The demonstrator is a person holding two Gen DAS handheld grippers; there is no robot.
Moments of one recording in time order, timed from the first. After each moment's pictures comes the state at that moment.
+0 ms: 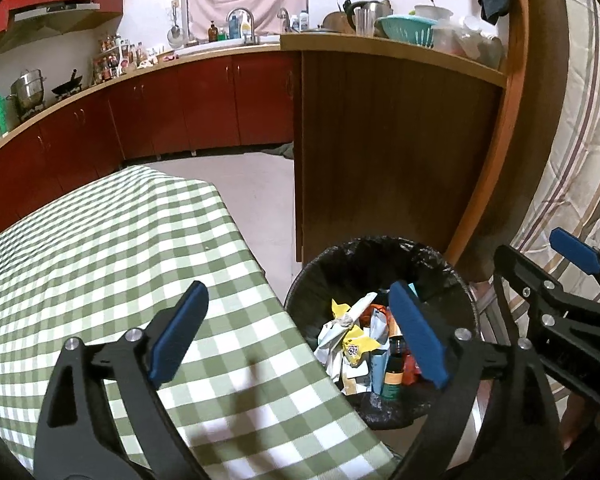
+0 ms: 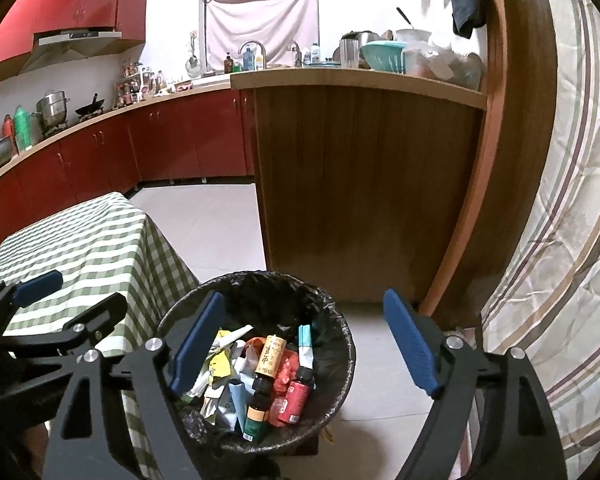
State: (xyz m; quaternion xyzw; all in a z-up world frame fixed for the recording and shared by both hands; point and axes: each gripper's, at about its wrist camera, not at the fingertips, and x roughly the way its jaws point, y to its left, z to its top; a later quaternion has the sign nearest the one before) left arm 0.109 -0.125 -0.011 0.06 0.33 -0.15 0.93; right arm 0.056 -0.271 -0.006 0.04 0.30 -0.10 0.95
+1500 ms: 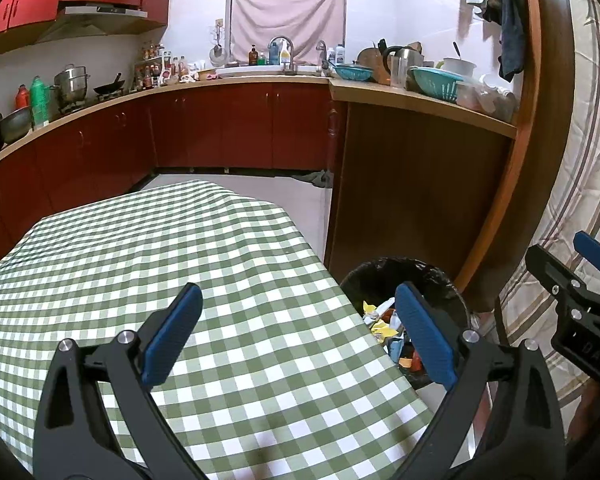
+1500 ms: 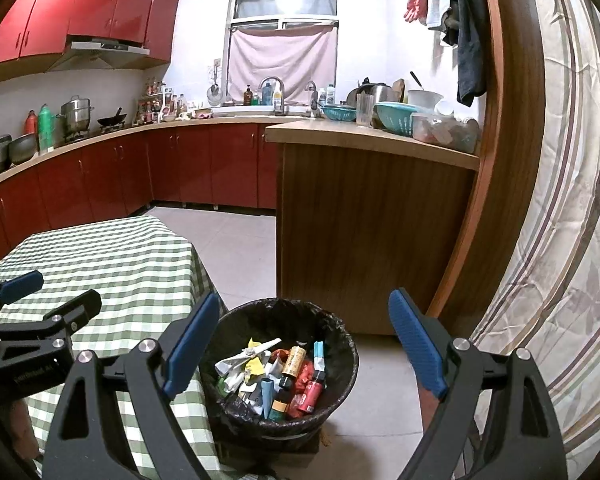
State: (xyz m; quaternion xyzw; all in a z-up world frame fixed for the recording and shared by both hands) left arm 0.041 -0.049 0.038 0.02 0.29 -0.10 0.95; right arm -0.004 -0.219 0.047 0.00 0.24 -0.09 0.97
